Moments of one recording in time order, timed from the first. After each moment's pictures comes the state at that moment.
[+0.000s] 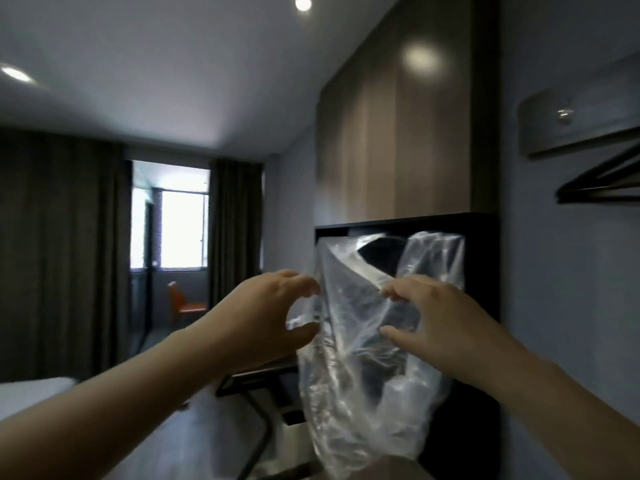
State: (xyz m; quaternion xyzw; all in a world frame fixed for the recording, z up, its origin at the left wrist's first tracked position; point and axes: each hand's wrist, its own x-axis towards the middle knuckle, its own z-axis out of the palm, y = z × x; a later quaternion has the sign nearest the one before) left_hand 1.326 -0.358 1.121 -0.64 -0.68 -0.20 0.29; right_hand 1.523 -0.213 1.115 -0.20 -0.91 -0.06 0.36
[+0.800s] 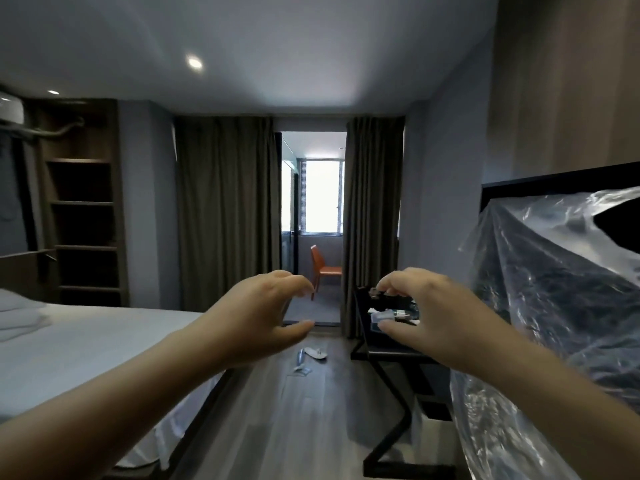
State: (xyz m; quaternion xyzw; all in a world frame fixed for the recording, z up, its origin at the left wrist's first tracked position) left_hand 1.061 -0.367 1.068 -0.47 -0.84 -0.14 0.25; right_hand 1.172 -0.139 1.069 0.04 -0.95 0.03 0.30
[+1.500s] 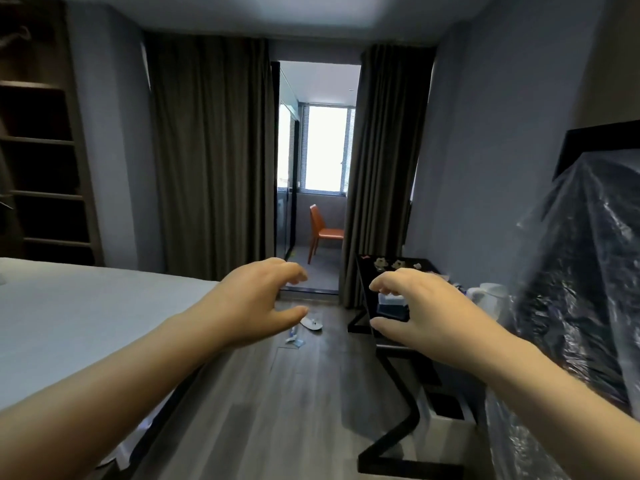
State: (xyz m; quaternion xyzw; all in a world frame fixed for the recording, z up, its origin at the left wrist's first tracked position) left_hand 0.733 -0.231 1.001 -0.43 -0.87 -0.15 0.19; right_hand 0.850 -0.006 1.006 0.03 -0.98 0.03 0.21
